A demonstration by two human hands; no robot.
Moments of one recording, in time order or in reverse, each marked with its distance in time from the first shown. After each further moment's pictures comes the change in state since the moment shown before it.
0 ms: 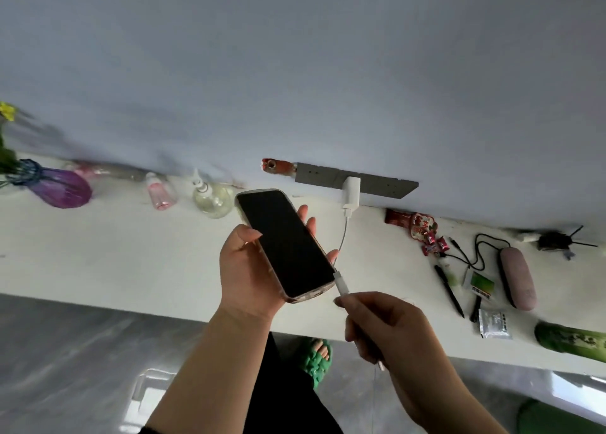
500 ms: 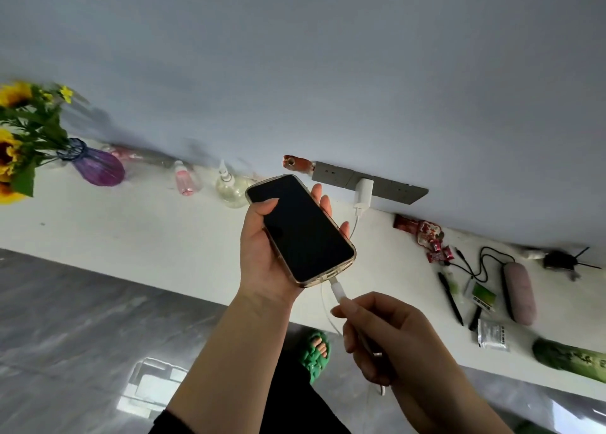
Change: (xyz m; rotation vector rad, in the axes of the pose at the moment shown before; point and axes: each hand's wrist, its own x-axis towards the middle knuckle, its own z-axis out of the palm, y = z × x) left_hand -0.021 -0.012 0.044 -0.125 0.063 0.162; right_hand -0.042 -0.024 0.012 0.012 -0.184 0.157
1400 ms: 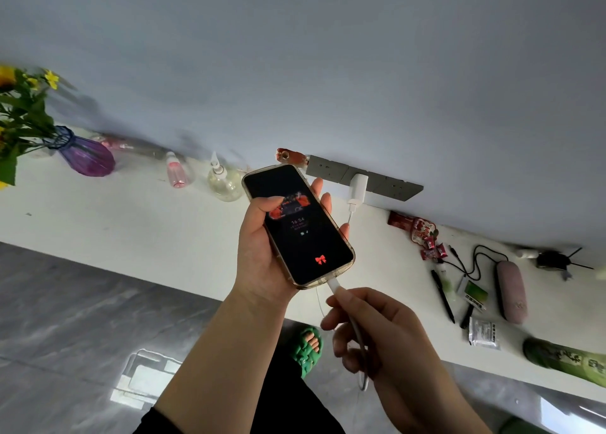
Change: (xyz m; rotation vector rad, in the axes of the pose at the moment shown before) left_hand 0.002 -0.012 0.002 0.080 -0.005 0.002; right_hand 0.004 0.002 -0.003 0.134 0.045 0.012
